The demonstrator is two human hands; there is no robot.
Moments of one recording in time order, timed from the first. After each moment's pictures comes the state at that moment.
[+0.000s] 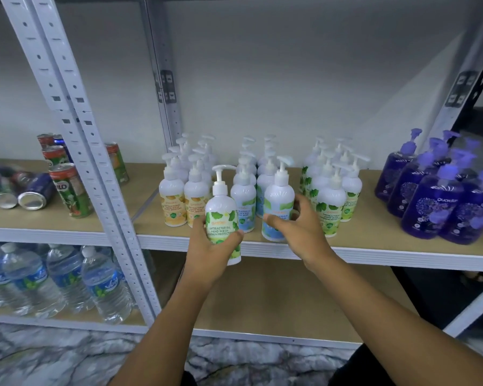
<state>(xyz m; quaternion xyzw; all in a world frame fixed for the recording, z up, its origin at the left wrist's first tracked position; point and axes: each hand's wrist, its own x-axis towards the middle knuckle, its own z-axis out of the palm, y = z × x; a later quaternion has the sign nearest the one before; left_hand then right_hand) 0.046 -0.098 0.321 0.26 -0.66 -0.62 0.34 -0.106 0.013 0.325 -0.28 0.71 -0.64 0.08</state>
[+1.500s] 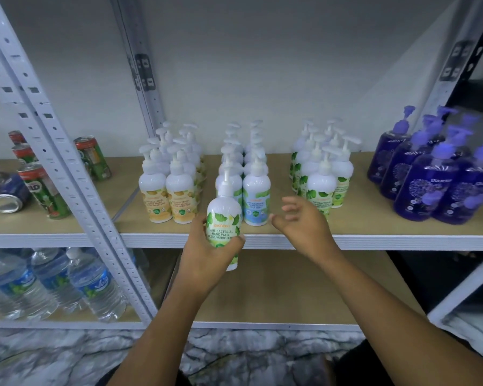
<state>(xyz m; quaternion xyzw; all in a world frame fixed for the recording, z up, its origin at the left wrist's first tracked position) 0.039 -0.086 0.314 0.27 -0.72 -0.57 0.29 -0.133 0.033 0.302 -0.25 0.82 -0.51 0.04</state>
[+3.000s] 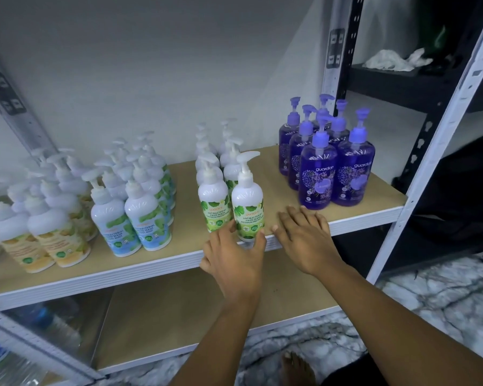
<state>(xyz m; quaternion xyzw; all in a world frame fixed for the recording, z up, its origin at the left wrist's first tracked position) -0.144 0.088 0.254 0.33 -0.79 -0.34 0.38 -0.235 0.201 0.259 -0.26 0.95 -0.15 -0.05</state>
